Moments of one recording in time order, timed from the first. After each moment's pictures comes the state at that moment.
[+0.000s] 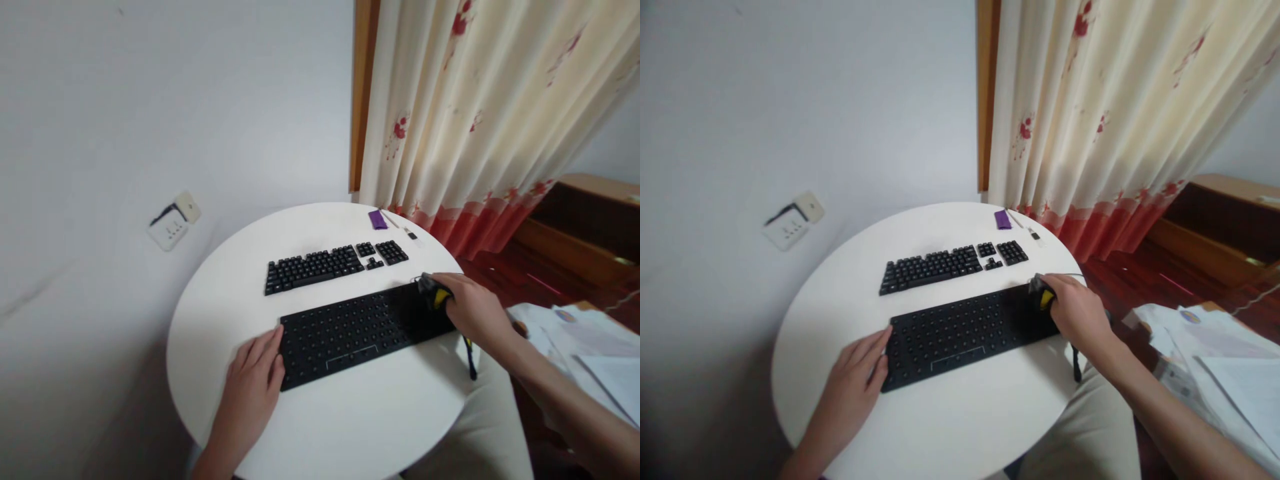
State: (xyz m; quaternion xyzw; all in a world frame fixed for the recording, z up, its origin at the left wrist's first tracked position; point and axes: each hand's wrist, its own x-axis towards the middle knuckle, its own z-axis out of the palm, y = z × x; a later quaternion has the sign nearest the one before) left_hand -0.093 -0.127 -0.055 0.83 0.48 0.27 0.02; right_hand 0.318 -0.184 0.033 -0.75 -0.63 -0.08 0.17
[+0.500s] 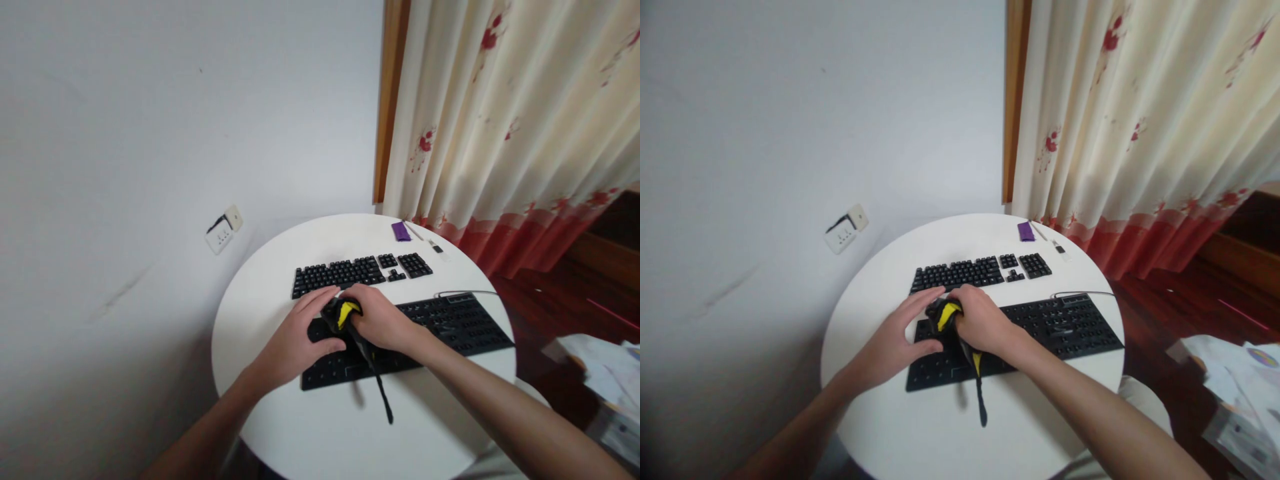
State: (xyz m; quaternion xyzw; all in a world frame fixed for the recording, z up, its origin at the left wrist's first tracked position) left_hand -0.047 -0.106 0.055 0.86 0.36 0.30 0.22; right_hand 0.160 -0.111 0.063 -0.49 -0.79 0.20 0.32
